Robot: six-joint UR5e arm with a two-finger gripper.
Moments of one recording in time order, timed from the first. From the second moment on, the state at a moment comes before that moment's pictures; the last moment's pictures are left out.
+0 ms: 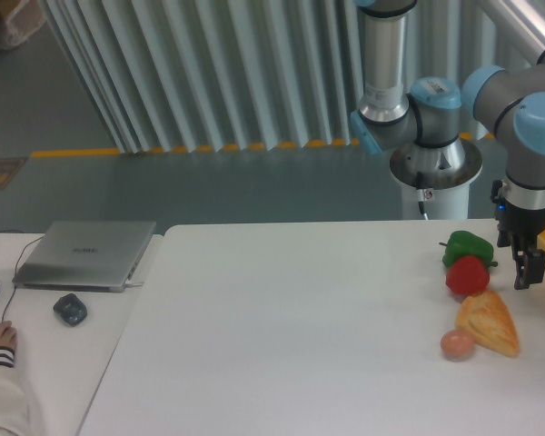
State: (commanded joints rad) arm 2.54 -1.78 -1.60 -1.37 1.53 1.80
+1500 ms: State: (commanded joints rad) arm 2.51 -1.76 -1.72 -1.31 1.53 1.60
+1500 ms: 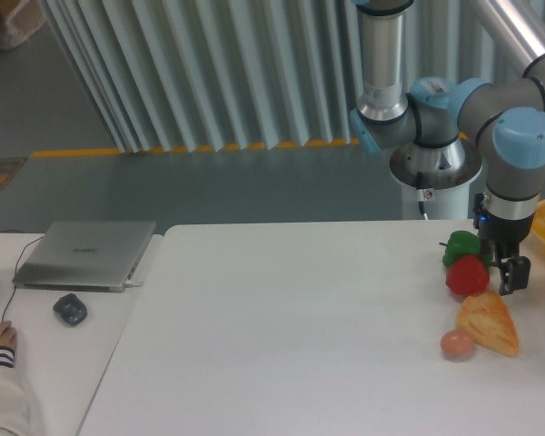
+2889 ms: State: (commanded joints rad) arm 2.41 -1.76 -1.63 -1.53 1.87 1.14
